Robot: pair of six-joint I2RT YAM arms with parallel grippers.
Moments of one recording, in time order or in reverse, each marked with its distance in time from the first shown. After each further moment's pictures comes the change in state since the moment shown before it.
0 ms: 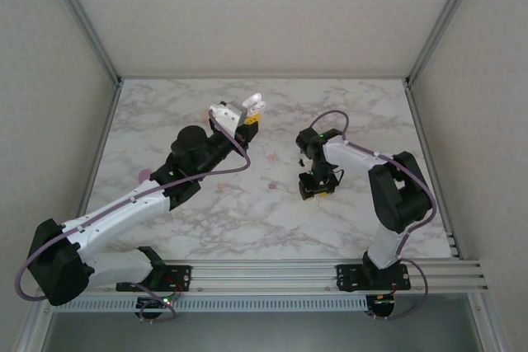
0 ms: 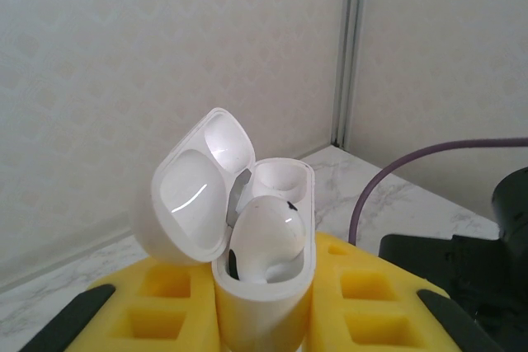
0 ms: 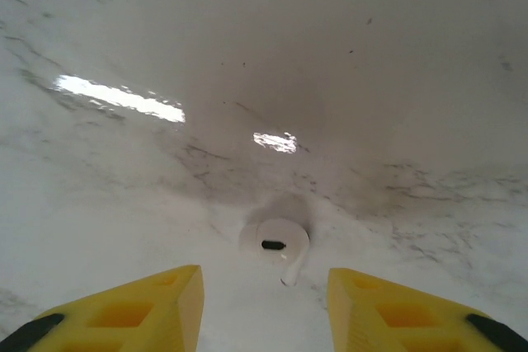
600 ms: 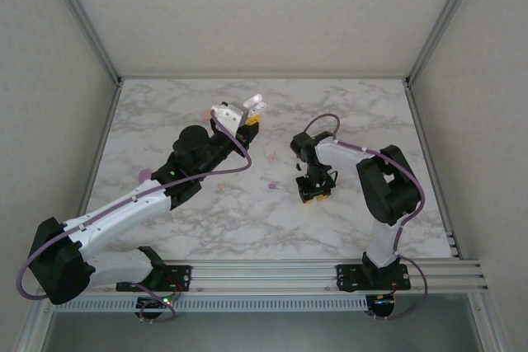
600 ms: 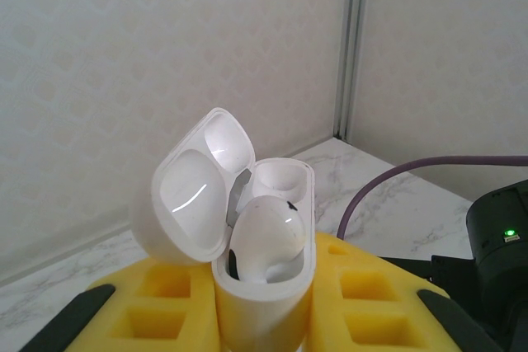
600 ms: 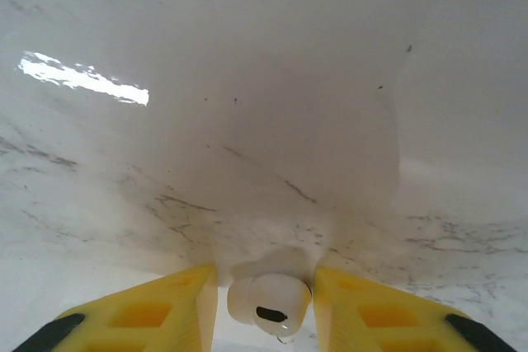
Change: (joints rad) left arm 0.001 0.010 0.000 -0.010 -0.003 0.003; right arm 0.021 0.076 0.009 0.021 0.034 0.000
